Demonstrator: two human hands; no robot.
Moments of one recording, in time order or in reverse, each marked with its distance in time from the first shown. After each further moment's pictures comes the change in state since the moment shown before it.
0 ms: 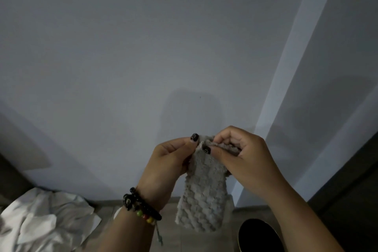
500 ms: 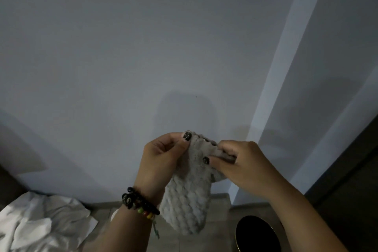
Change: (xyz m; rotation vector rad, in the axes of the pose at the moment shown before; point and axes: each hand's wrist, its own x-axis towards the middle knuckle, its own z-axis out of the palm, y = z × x) left_hand -0.004 0.000 -0.001 0.058 0.178 0.111; right_hand -0.011 0.013 -0.006 -0.222 -0.160 0.012
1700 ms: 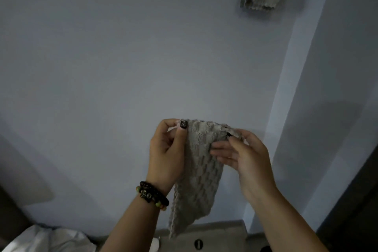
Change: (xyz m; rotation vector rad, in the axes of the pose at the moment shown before) left_hand 0.035 0.044 -0.038 0.145 0.066 0.384; right_hand 0.043 -0.072 0.037 0.945 0.448 0.297
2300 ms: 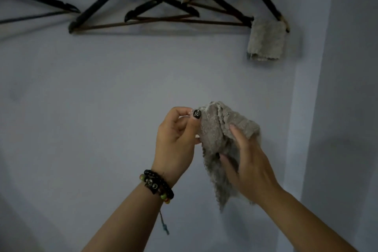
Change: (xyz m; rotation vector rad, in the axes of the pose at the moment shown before) left_hand 0.107 0.079 -0.031 -0.073 -0.169 0.230; right_hand 0.089 -0.008 0.054 -1.054 0.004 -1.239
